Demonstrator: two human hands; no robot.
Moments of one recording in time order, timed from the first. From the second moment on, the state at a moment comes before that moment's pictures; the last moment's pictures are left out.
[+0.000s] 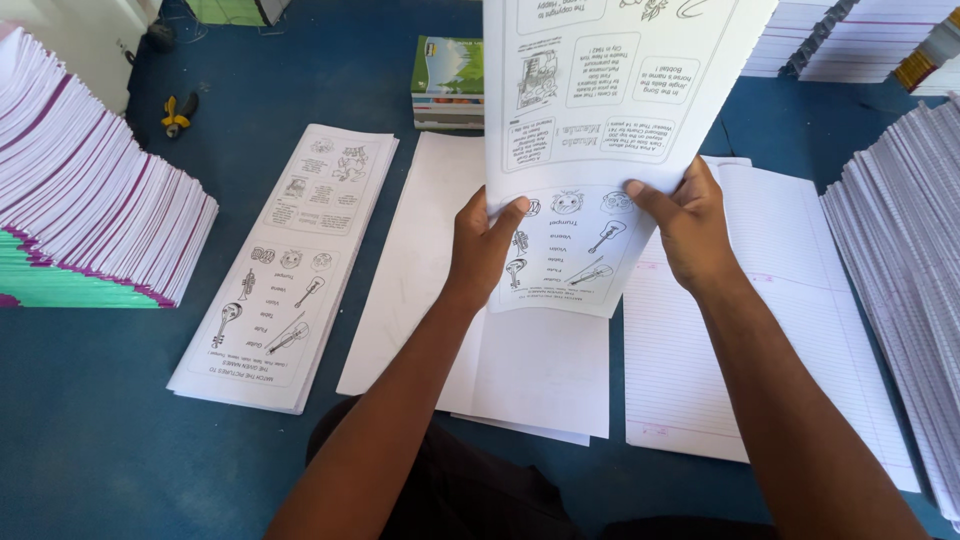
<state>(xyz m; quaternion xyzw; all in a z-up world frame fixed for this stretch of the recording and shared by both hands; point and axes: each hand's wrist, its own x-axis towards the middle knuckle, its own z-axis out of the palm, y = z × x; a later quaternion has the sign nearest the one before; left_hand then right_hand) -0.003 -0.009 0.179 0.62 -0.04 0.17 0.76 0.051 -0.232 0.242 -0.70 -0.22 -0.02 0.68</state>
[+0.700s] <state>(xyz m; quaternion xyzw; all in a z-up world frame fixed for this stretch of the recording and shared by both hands) -0.002 -0.002 0.177 0.57 0.01 0.14 0.81 0.053 -0.239 0.236 -0.71 -0.25 -0.01 0.66</state>
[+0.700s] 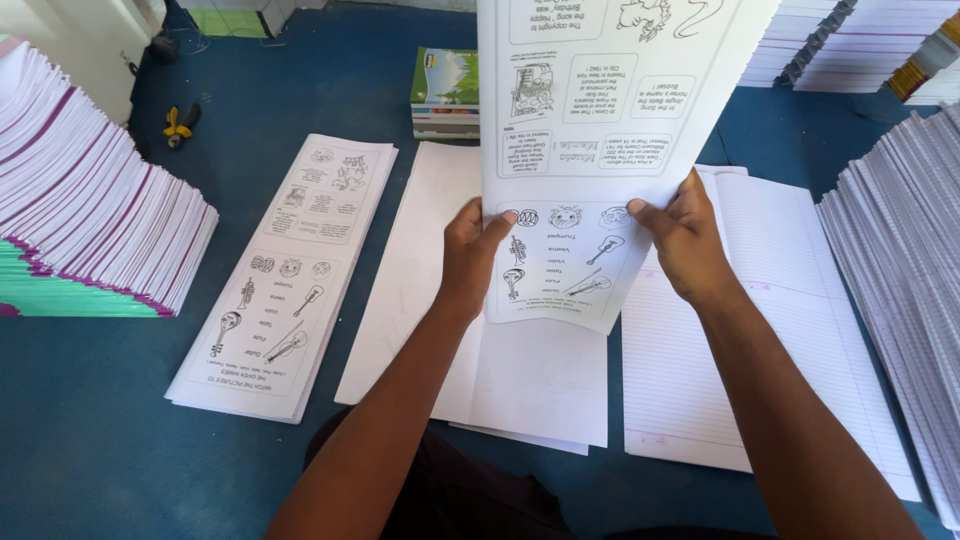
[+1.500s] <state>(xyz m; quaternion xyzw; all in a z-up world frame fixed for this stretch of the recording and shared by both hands) -0.003 0.012 0.137 0.62 0.03 0.20 0.76 0.052 -0.242 0.209 -0.78 -0.23 -0.09 0.58</state>
